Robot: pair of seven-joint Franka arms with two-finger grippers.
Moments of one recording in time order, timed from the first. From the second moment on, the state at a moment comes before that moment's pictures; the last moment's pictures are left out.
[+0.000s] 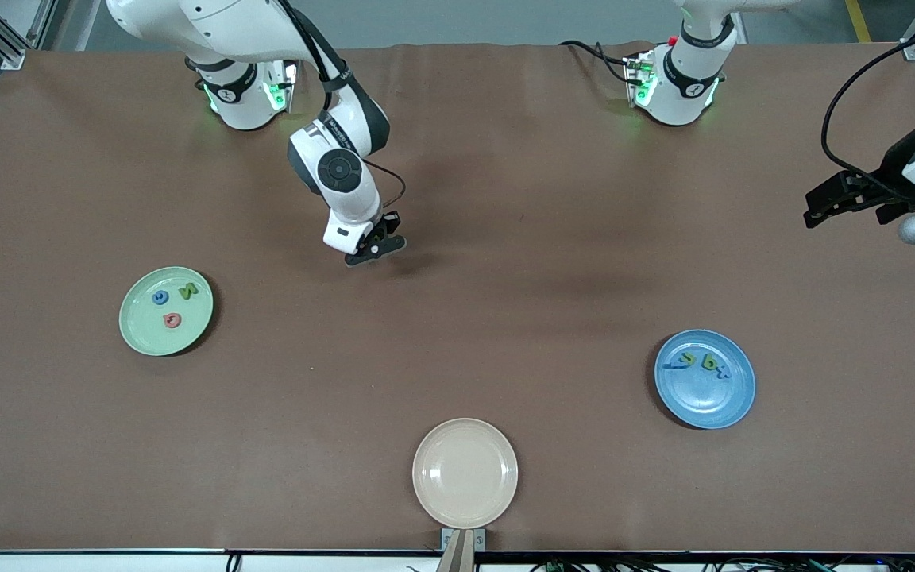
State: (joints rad) left arm 0.00 0.02 -0.08 -1.55 0.01 1.57 -0.11; right arm 0.68 0.39 0.02 -2.27 0.08 2.56 0.27
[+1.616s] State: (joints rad) left arm 0.01 0.01 -0.11 -1.55 0.01 1.57 -0.11; right arm -0.12 0.38 0.00 -1.99 -0.03 2.20 -0.21
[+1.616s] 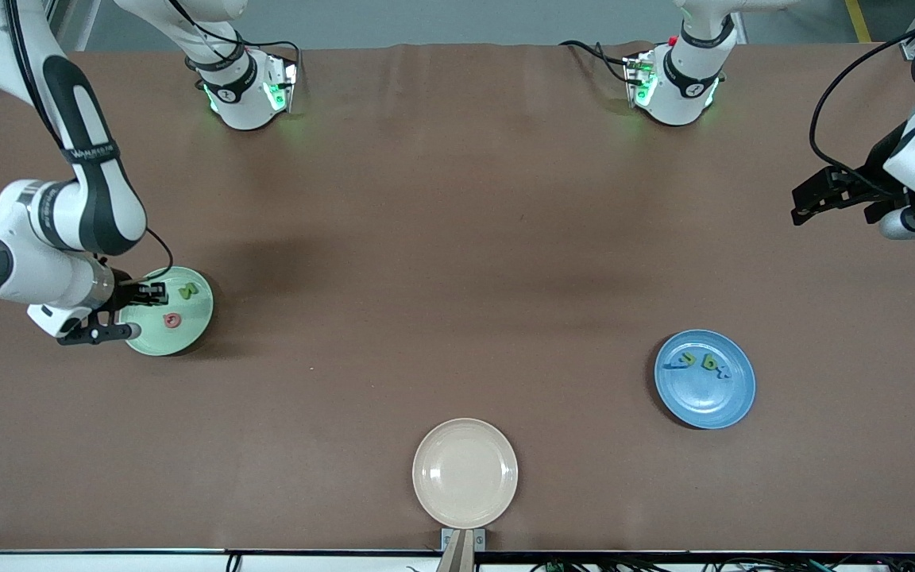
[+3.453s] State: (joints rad) left arm 0.01 0.00 -0.10 -1.55 0.01 1.56 -0.11; right arm -0.07 0.02 0.02 -1.91 0.04 1.74 0.05
